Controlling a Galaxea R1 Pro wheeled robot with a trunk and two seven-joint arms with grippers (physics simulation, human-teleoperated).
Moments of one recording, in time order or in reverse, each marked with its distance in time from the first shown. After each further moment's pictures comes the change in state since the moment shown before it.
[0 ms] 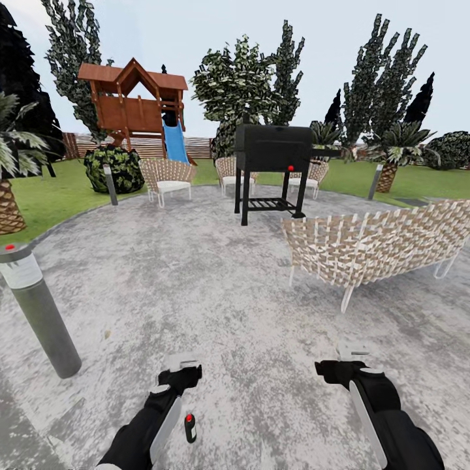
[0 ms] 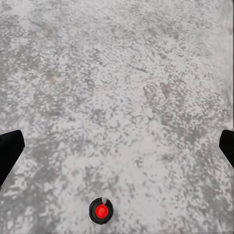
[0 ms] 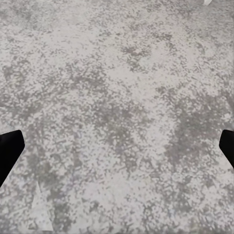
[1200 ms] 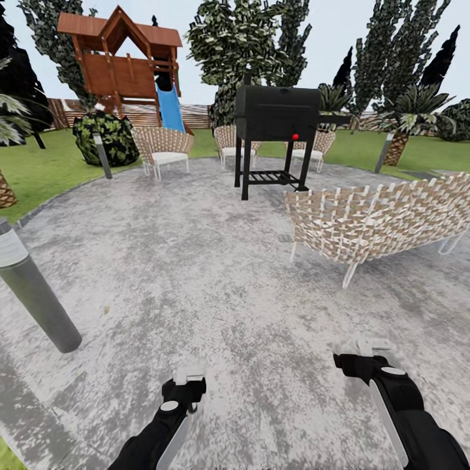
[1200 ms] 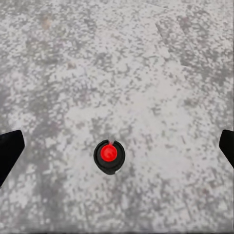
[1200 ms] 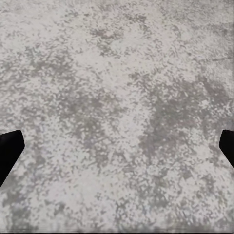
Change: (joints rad) left arm 0.000 0.000 -0.123 0.133 0.006 -0.124 0.066; right arm 0.000 -0.074 -0.058 -0.001 -0.009 -0.084 0.005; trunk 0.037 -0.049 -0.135
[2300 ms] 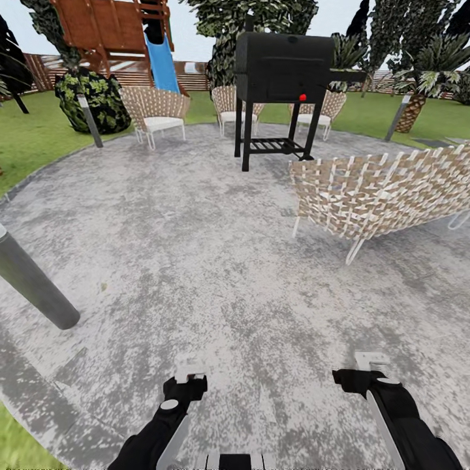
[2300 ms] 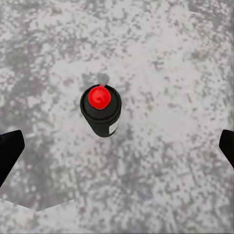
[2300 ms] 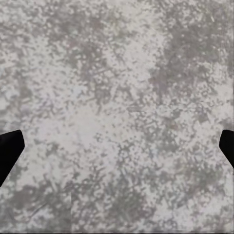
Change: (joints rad) left arm 0.000 0.000 0.001 -0.013 0.001 0.000 -0.019; right arm 0.014 0.004 0.008 0.093 -0.002 0.001 0.000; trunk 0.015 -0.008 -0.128
